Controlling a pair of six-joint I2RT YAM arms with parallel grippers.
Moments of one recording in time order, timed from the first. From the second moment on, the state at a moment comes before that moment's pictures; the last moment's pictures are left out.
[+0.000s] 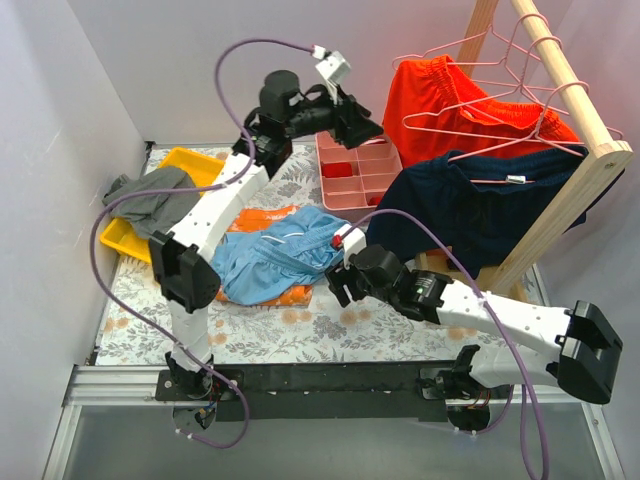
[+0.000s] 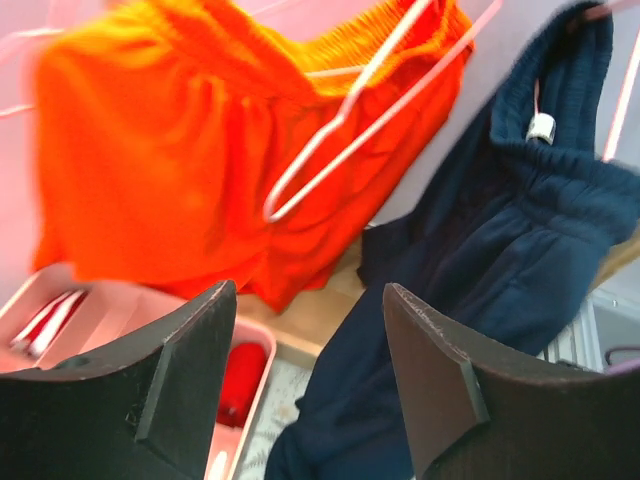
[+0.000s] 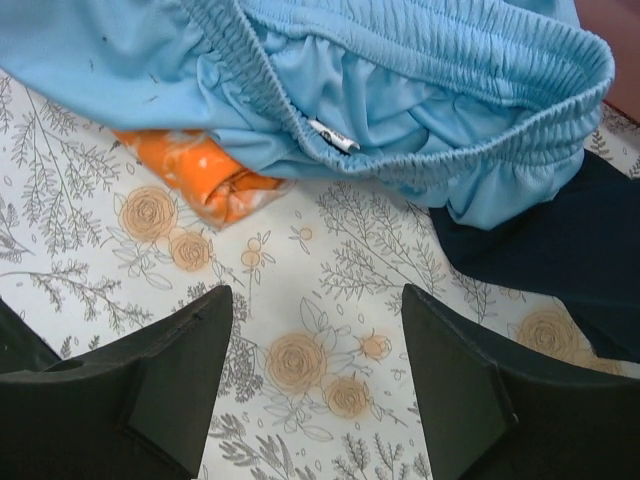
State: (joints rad) left arm -0.53 1.90 2.07 -0.15 0.66 -0.19; right arm 1.06 1.20 0.79 -0.19 0.22 0.18
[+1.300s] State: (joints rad) left arm -0.66 2.43 2.28 0.67 0.77 -0.37; right arm 1.06 0.97 0.66 -0.24 0.20 0.15
